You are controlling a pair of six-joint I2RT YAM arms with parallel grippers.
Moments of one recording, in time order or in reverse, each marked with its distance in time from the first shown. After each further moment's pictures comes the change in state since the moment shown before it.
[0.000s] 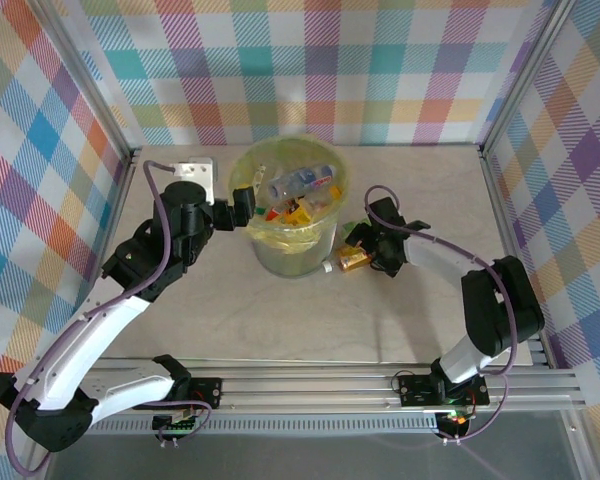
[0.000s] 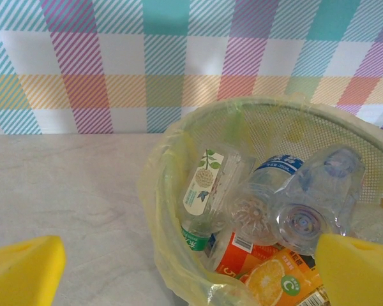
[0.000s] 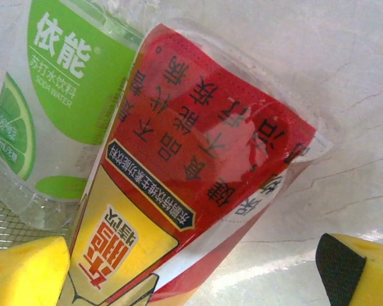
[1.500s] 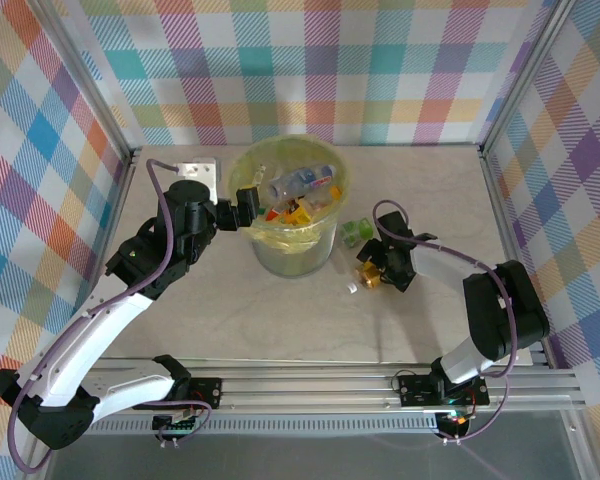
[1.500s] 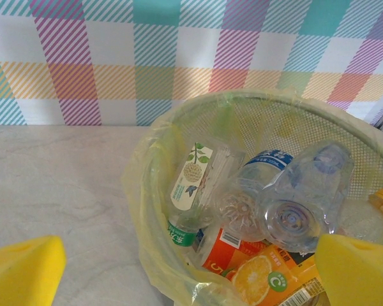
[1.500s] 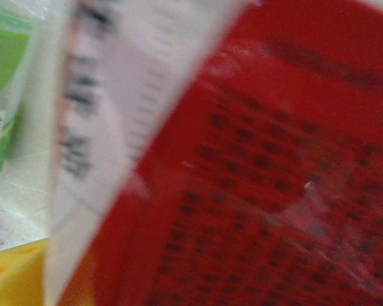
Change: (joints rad) left arm 0.000 0.013 0.000 -0.001 0.029 -0.042; right arm -0.047 -0.039 -0.143 0.010 -0.001 -0.026
